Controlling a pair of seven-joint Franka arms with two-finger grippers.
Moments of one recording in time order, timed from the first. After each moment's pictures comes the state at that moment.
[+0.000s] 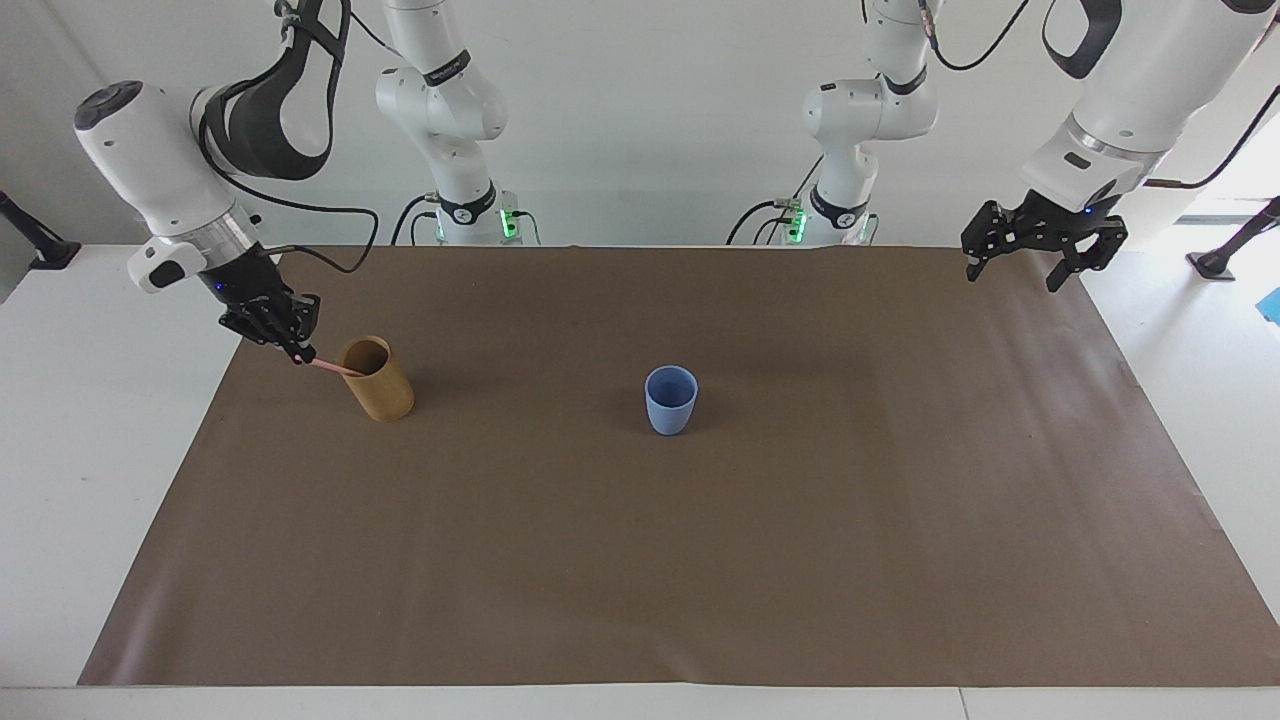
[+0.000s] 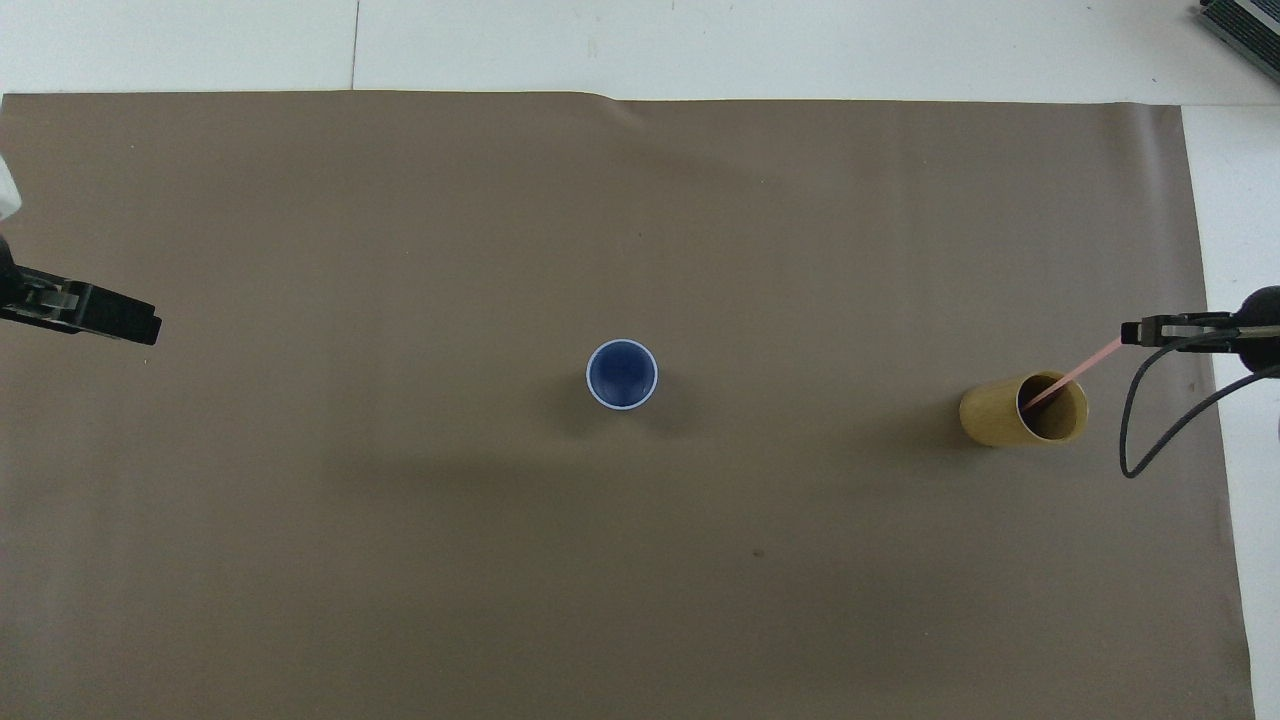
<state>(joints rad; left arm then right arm) -0.03 0.01 -0.05 -1.52 0.01 1.53 0.18 -0.31 -0.04 0.07 -1.97 0.24 2.08 -0.29</state>
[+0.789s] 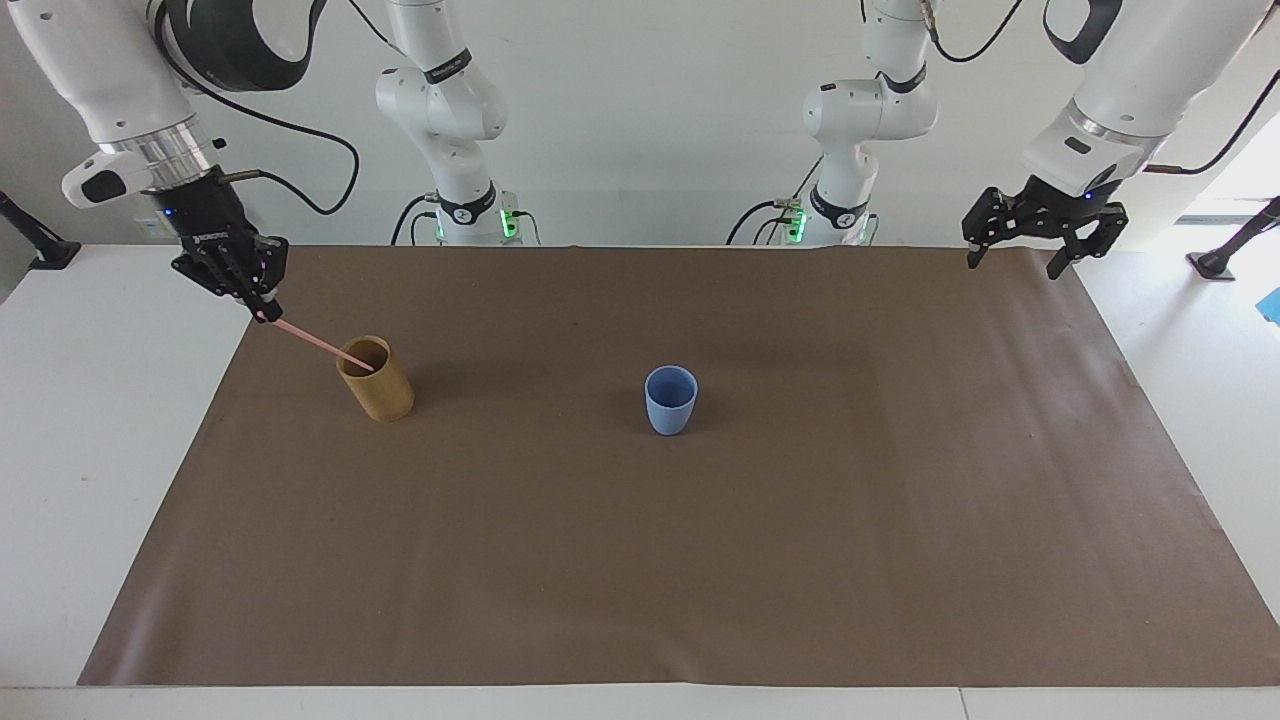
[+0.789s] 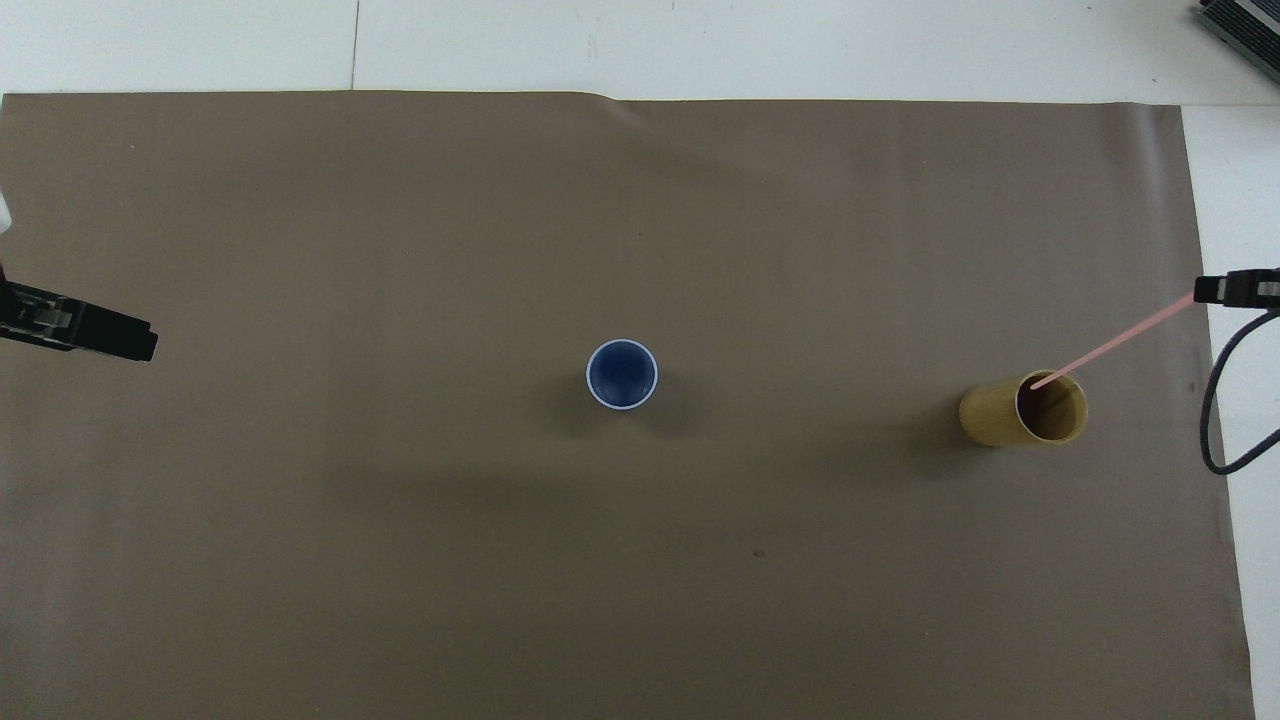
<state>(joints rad) -0.03 -0.01 -0.05 -1.54 0.00 1.52 0.19 -0.31 -0.10 0.09 -1.79 0.24 1.92 -0.24</state>
